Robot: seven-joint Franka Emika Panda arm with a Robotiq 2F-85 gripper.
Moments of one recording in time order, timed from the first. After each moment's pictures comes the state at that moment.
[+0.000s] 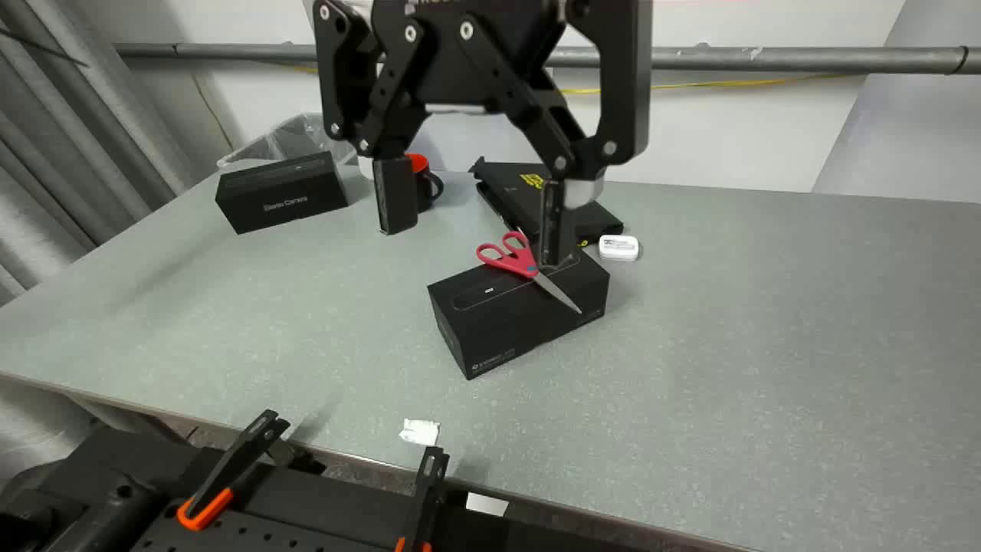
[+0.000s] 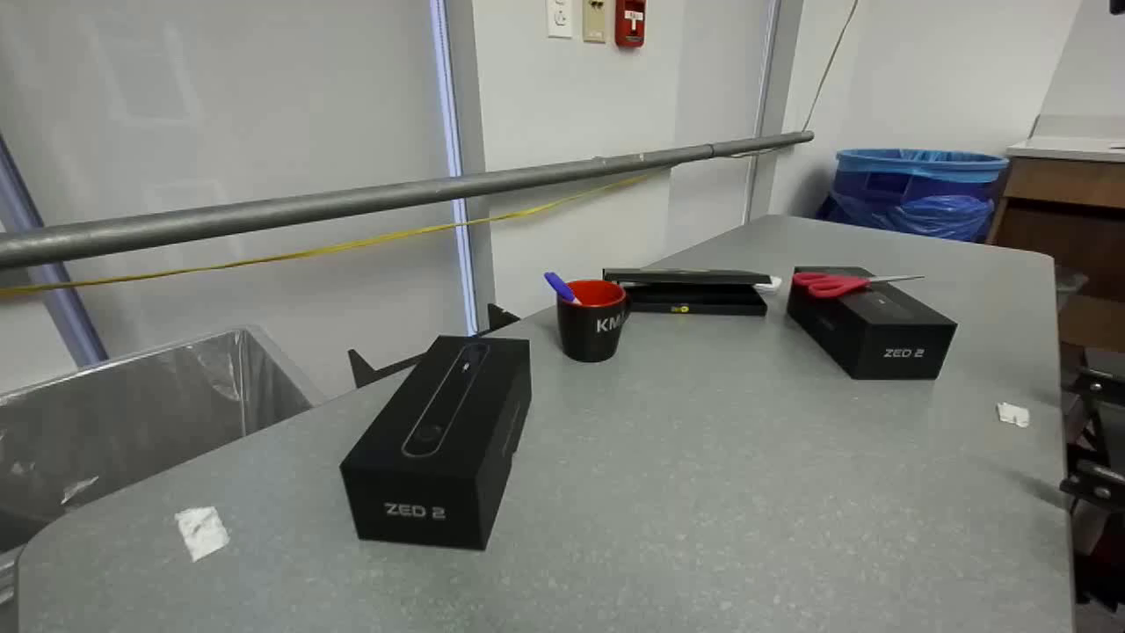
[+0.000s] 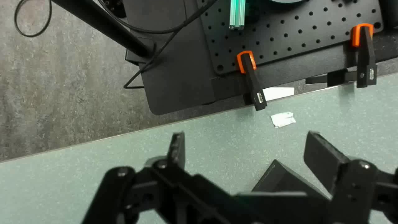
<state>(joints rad) -0.25 -0.57 -0.22 -2.67 -0.27 1.82 -0.06</state>
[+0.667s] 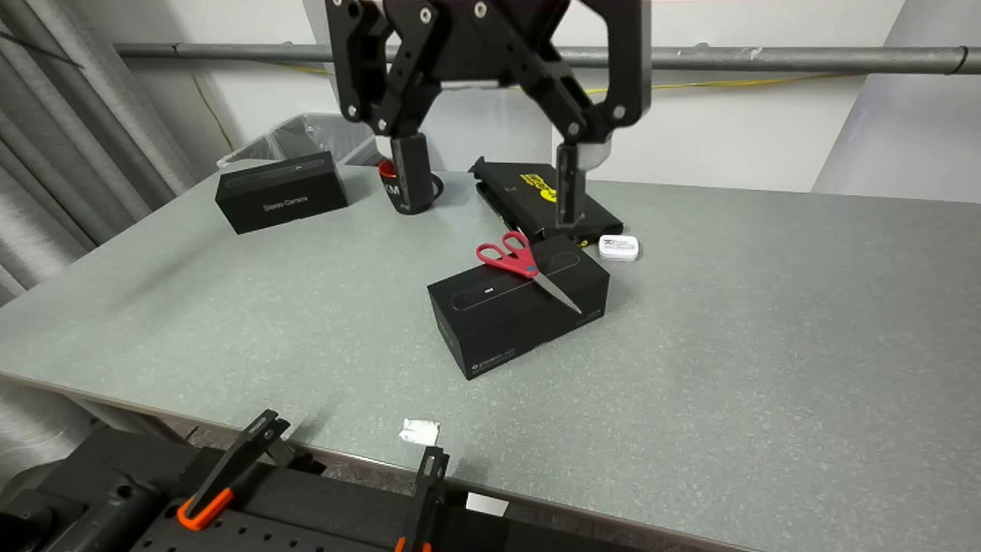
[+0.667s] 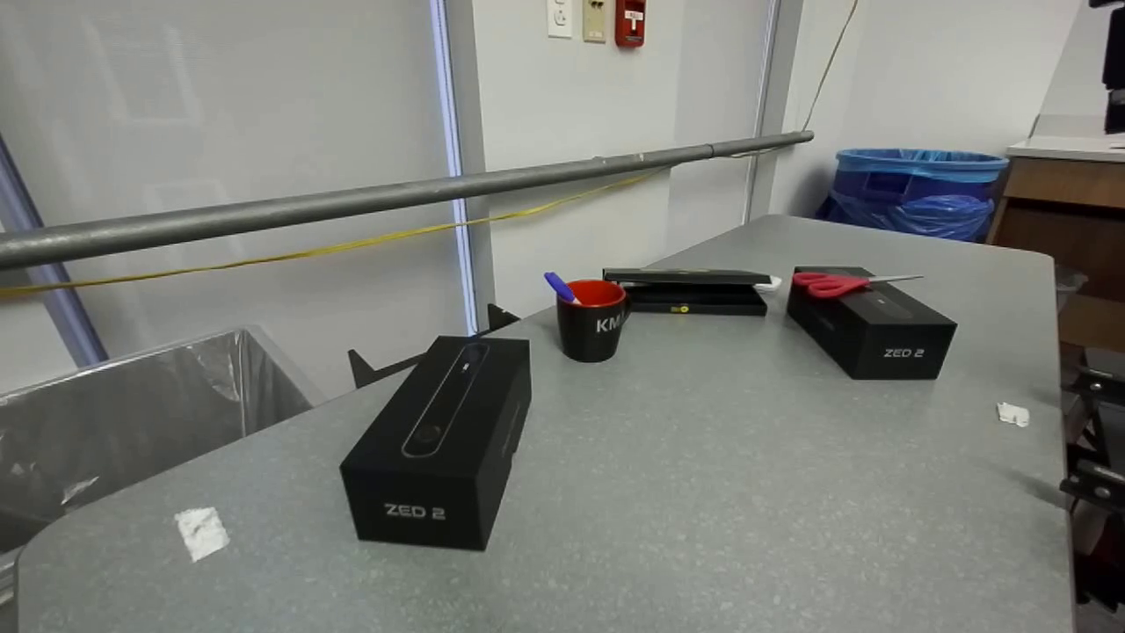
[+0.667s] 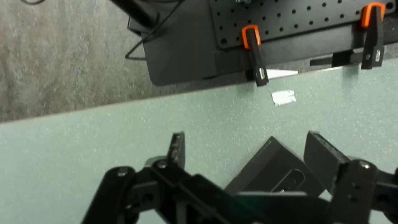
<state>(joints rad) -0.23 -0.57 -0.21 -2.66 -0.27 1.91 -0.09</state>
